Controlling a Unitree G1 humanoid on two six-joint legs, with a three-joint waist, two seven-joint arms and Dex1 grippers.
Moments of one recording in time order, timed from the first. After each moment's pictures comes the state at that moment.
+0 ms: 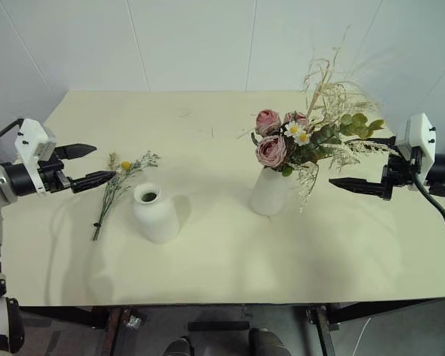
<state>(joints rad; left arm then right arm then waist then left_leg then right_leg) -0.70 1.00 0.25 0.49 -0.35 0.27 -1.12 -0.73 -0.94 -0.16 0.31 0.39 0.17 1.37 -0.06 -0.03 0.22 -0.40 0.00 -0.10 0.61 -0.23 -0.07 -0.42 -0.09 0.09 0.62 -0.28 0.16</state>
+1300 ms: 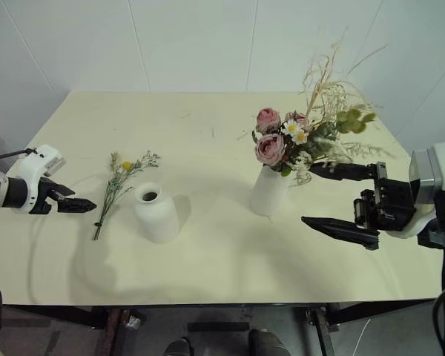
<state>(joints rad) -0.82 1.13 -0.08 0.57 -0.12 0.81 -1.12 -0.37 -0.82 -0.32 -0.46 0.92 0.48 1.10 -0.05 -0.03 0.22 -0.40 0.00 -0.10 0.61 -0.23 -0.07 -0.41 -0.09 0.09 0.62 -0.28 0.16</state>
